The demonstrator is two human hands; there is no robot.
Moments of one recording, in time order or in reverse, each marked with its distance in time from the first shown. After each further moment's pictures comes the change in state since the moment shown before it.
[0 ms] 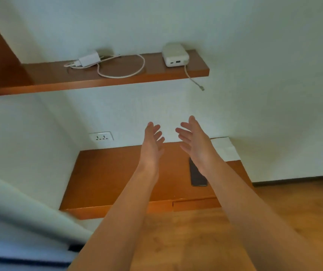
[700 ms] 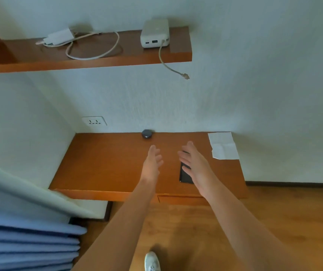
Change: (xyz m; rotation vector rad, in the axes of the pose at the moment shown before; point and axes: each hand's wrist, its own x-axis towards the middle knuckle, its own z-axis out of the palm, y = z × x) left_hand 0.026 -0.106 0.071 0.168 0.168 -0.302; right_hand 0.046 0.074 -0.112 -0.087 -0.136 0.297
